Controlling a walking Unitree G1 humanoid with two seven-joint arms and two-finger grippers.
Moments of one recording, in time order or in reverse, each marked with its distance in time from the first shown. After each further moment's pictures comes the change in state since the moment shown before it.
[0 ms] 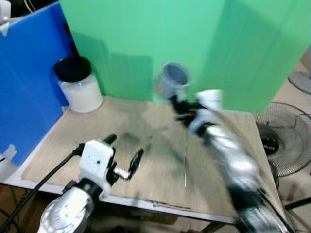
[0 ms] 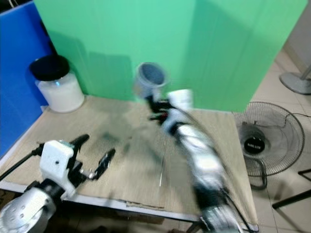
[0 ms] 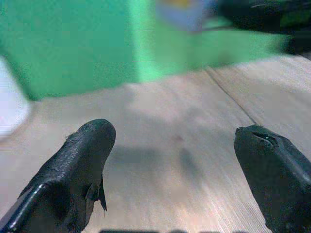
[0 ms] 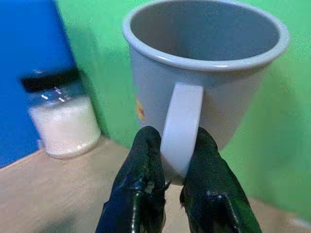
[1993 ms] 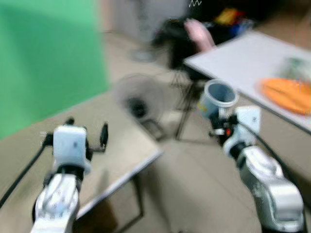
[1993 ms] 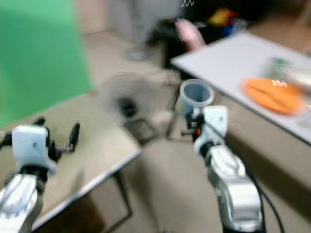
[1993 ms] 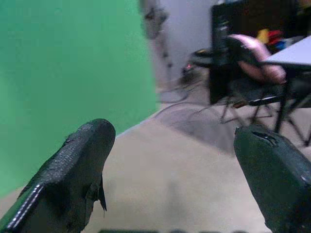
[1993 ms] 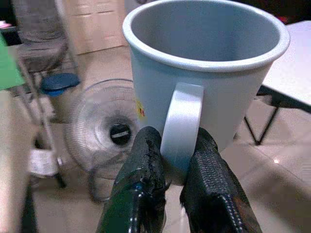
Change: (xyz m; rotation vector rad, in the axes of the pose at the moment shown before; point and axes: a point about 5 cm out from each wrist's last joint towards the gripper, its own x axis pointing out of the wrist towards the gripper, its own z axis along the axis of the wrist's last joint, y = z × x) left arm 0.007 0.044 0.005 0.092 -0.073 0.402; right arm -0.056 -0.019 0.000 -0.058 0.249 -0.391
